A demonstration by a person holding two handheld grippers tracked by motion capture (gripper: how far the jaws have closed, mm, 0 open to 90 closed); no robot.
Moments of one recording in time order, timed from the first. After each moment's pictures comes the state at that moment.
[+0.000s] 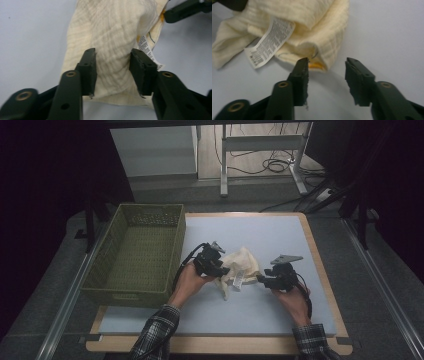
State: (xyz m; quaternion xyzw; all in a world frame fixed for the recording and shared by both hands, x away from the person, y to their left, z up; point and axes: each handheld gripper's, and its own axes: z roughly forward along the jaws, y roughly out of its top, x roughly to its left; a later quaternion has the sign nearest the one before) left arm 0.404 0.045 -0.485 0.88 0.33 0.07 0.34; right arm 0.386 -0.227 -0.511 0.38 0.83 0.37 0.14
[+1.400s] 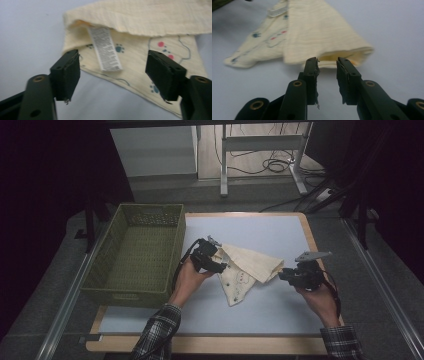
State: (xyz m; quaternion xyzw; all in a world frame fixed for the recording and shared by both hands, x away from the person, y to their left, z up) left arm 0.404 0.050 -0.477 0.86 0.39 0.11 0.32; right arm 0.367 -0.283 -0.470 0.37 0.84 0.37 0.13
